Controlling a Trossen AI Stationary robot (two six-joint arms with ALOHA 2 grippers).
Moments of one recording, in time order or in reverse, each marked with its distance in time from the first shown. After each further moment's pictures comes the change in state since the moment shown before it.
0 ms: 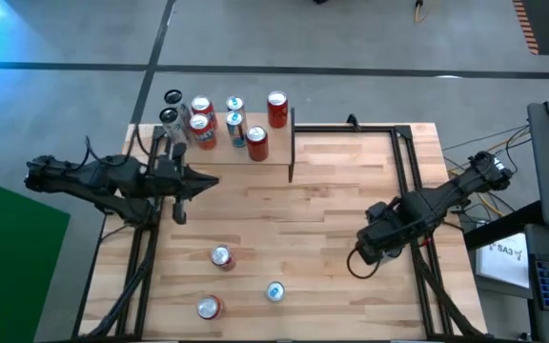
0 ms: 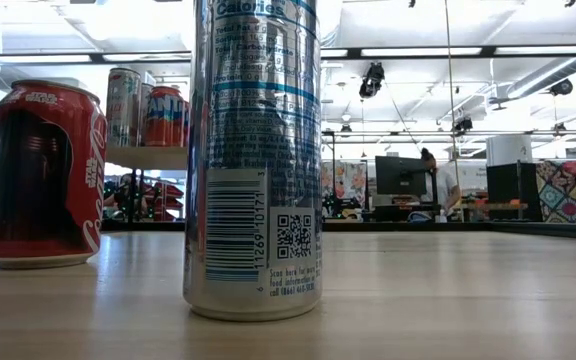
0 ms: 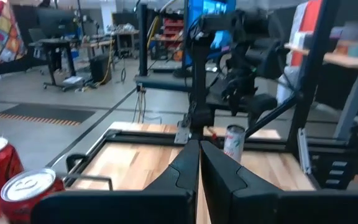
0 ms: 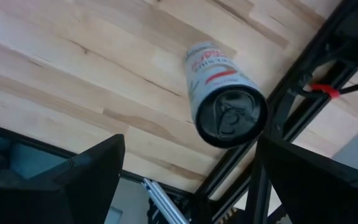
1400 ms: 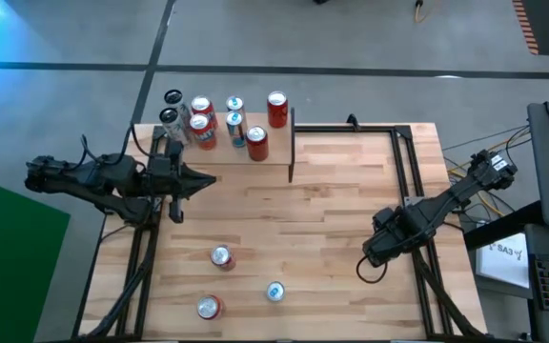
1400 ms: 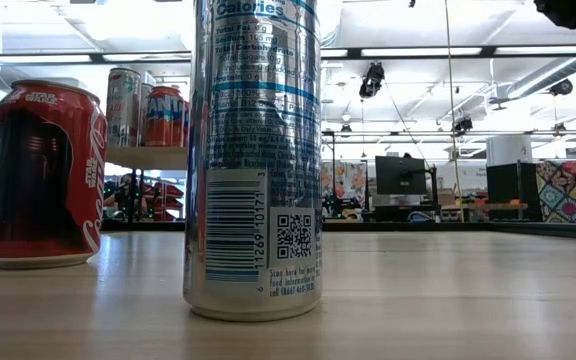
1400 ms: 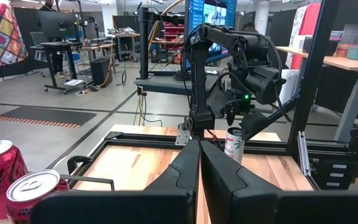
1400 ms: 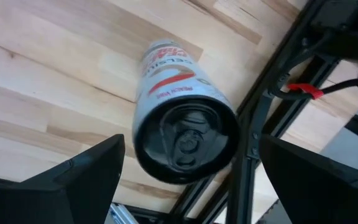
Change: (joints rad) left arm 0.000 -0.016 0.000 -0.006 -0.001 0.003; right arm 0.072 -0.053 -0.233 0.081 0.000 0.074
